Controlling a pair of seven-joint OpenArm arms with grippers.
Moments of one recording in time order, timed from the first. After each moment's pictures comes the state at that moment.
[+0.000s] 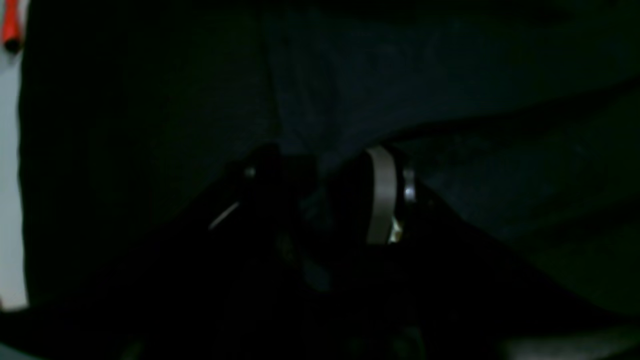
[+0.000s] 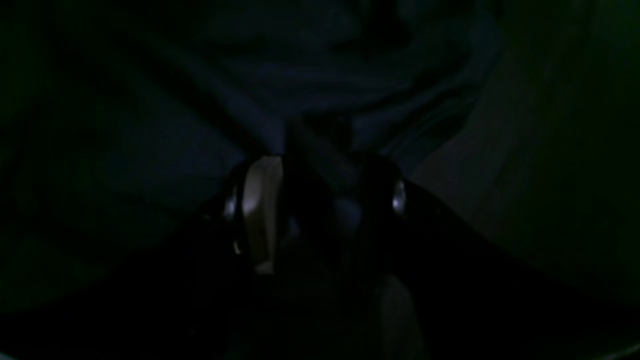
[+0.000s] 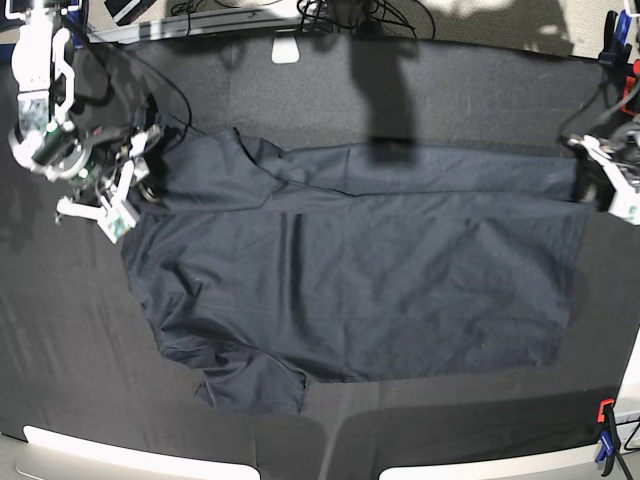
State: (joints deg) left arm 12.2 -29.3 -17.0 77.8 -9.0 -35.7 13.8; right arm -12.4 29.4 10.5 99.4 11.2 36.6 -40.3
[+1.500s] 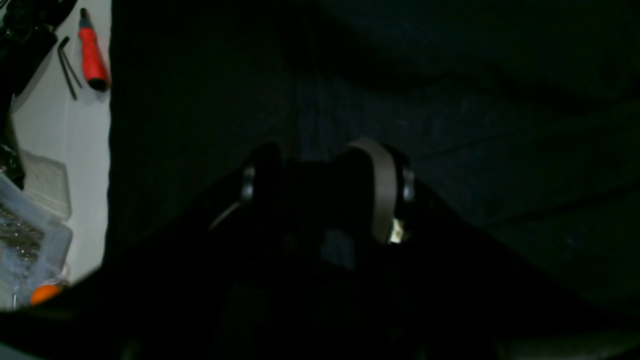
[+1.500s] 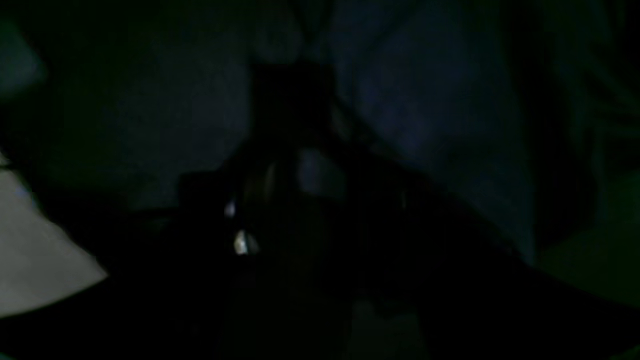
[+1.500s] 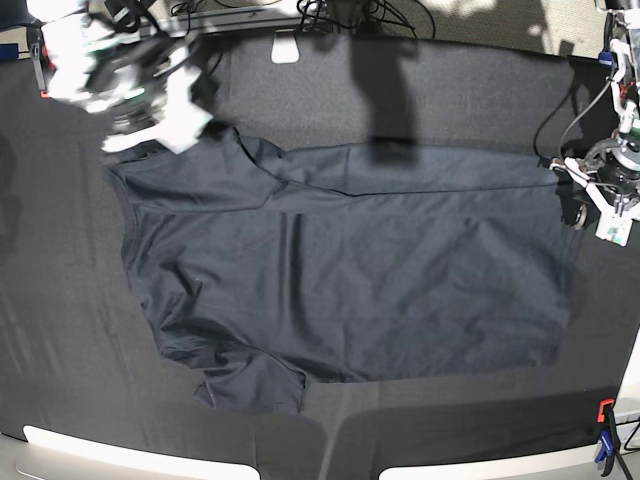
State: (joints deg) left arm 12.2 -22.1 -17.2 90.5 -3.7 -23.5 21.2; right arm -28.6 31.9 -6.7 112.1 -7.2 32.3 -40.6
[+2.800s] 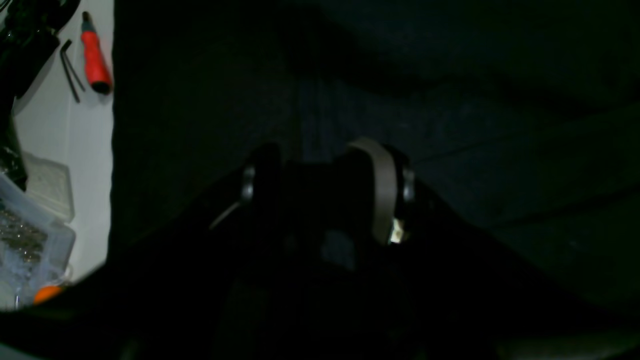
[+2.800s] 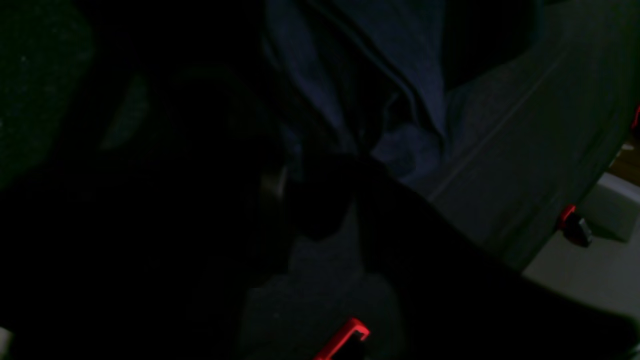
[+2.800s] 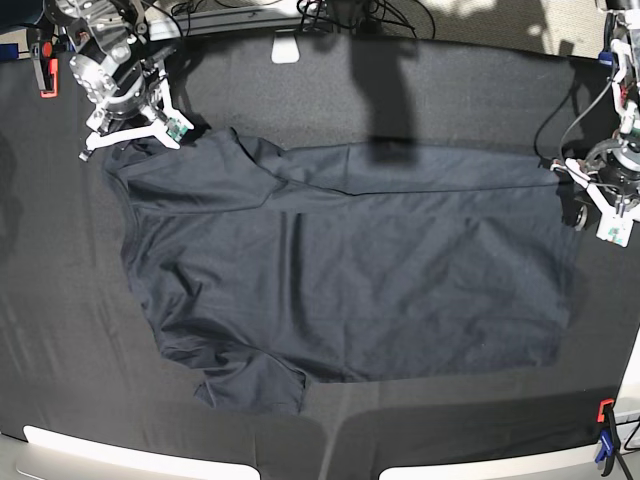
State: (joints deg) left arm 12.2 -22.3 -17.3 90.5 -3.7 -23.5 21.0; right arm -27.8 33.9 -10.0 107.3 -19.3 17.7 -52.4
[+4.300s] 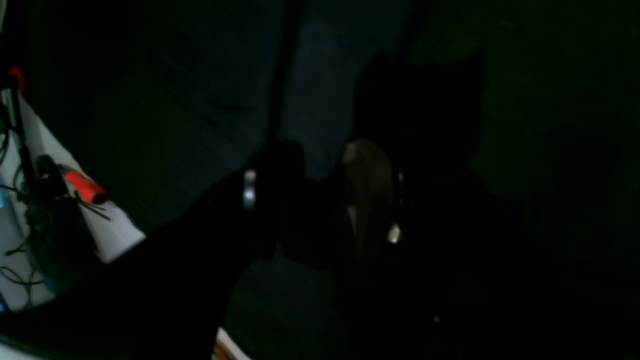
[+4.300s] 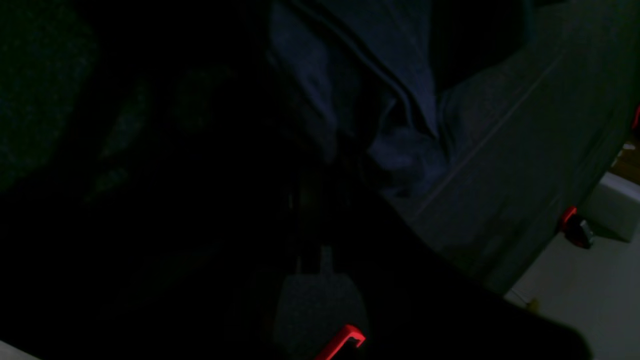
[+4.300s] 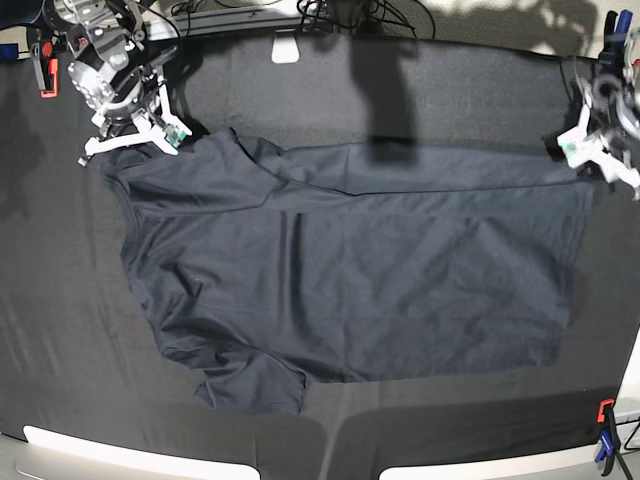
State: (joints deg) left arm 19.8 -43.1 4.1 85.8 23.4 -25.9 6.3; right arm -25.3 33.8 -10.0 106.9 -18.7 18.0 -52.1
